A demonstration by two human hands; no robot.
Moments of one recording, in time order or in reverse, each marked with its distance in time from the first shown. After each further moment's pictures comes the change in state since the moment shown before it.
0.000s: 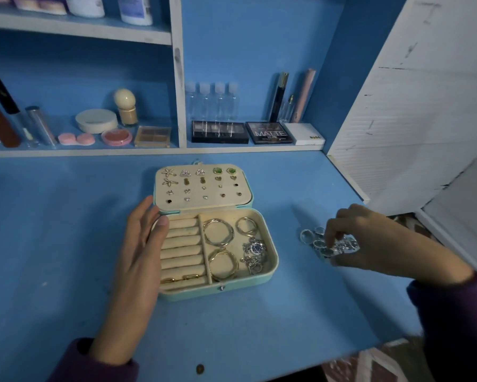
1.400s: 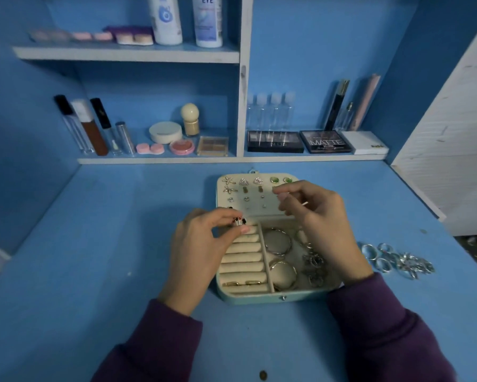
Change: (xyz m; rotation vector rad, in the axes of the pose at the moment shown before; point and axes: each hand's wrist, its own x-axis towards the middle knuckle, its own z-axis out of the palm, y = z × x) left_hand 0.041 -0.004 -0.020 0.715 0.008 0.383; right_hand 0.098 -0.124 0.021 1.138 0.586 -0.008
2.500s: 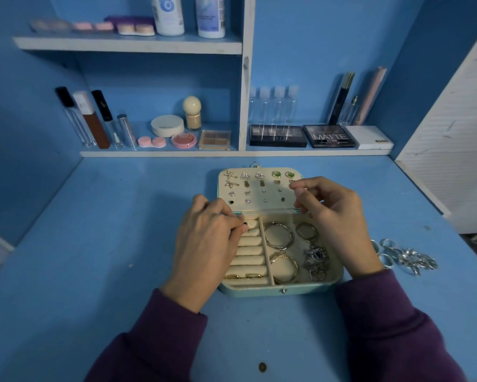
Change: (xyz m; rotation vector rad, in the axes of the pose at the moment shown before) left_hand -0.001 0.000 0.004 0.483 0.024 0.372; right_hand -0.003 0.012 -0.013 -0.031 0.085 0.008
